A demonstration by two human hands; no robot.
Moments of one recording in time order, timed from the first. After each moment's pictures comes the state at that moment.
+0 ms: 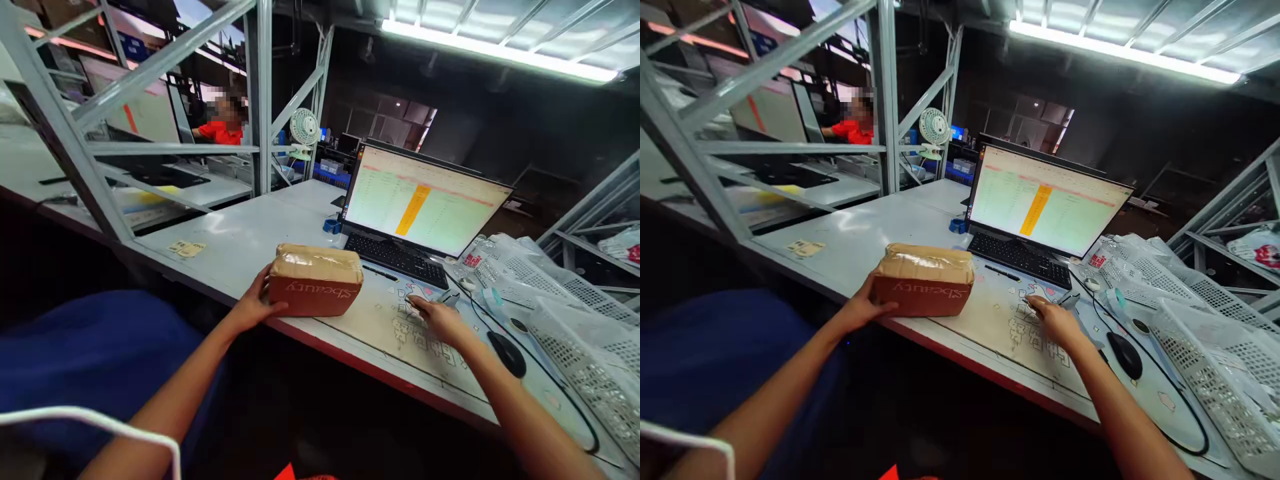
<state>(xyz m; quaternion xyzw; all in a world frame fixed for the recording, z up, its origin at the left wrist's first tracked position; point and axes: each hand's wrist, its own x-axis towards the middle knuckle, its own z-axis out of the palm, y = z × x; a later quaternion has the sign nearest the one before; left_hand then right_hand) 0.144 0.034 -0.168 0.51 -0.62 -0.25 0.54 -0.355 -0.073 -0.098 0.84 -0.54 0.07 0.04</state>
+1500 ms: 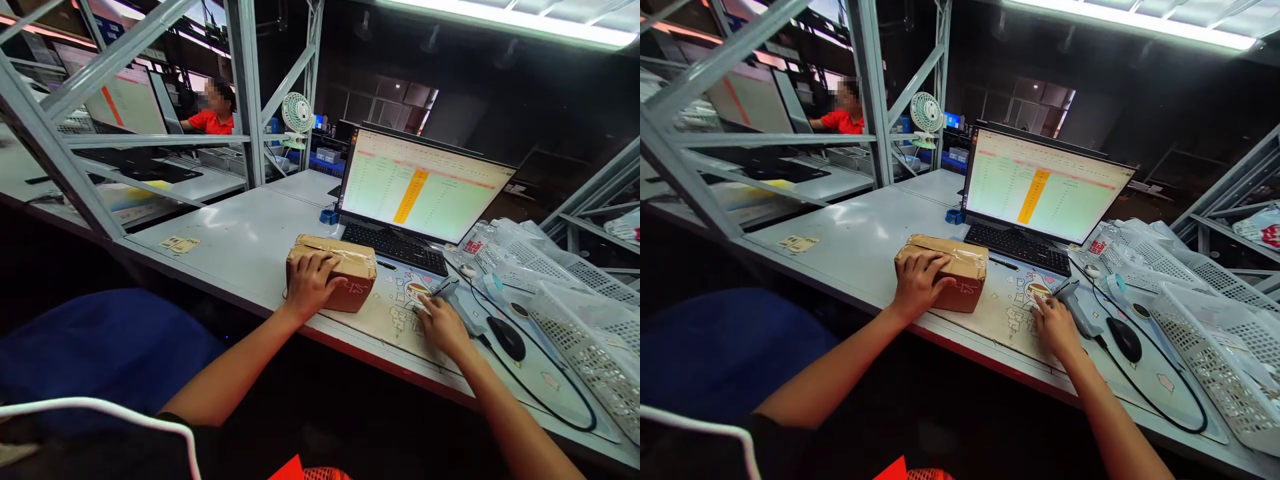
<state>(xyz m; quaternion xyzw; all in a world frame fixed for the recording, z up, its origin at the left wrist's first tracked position) 0.001 0.016 -0.092 0.50 -0.70 0.30 0.41 -0.359 -0.034 -0.139 0.79 -0.59 0.14 0.07</state>
